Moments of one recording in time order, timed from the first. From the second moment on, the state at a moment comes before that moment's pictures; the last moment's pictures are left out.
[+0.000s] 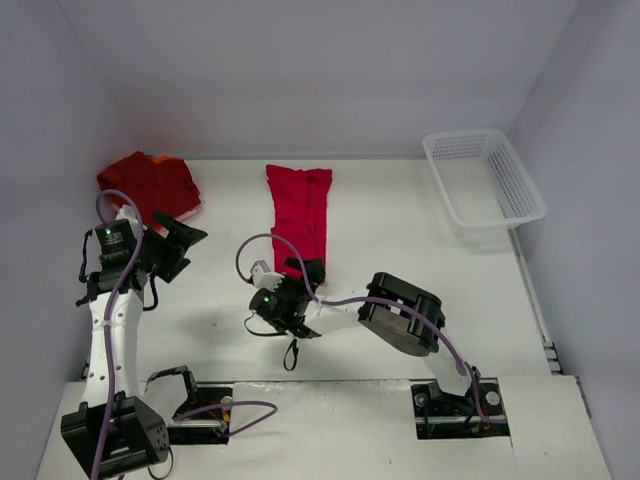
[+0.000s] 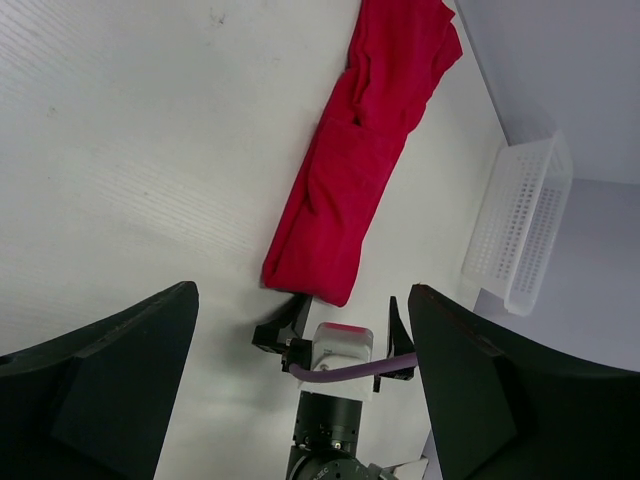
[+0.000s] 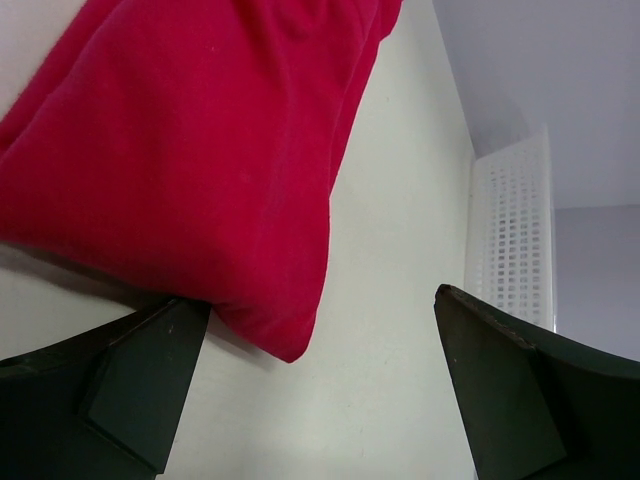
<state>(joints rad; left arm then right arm) 0.28 0.98 0.87 -0.57 0.46 -0.79 1.19 2.13 1.18 0.08 1.11 -0.29</state>
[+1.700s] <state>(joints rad) 0.34 1.01 0.84 -0.53 0.51 -0.77 1.14 2.16 1.26 -0.19 0.95 -0.33</state>
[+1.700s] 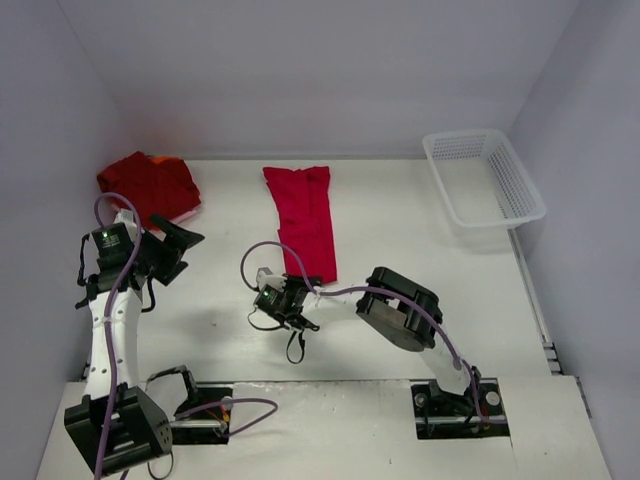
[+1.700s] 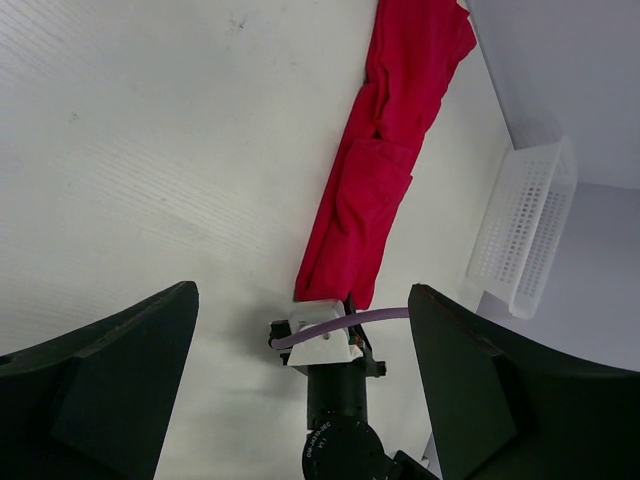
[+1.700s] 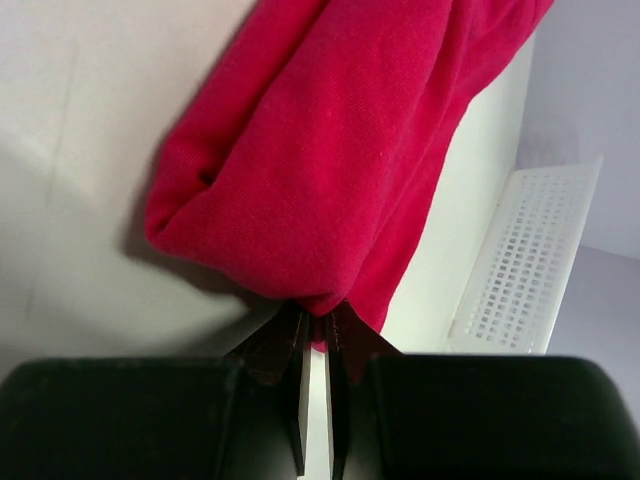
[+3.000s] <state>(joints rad) 0.34 0.83 0.90 -0.73 0.50 -0.74 1.38 1.89 1.27 -0.62 0.96 0.02</state>
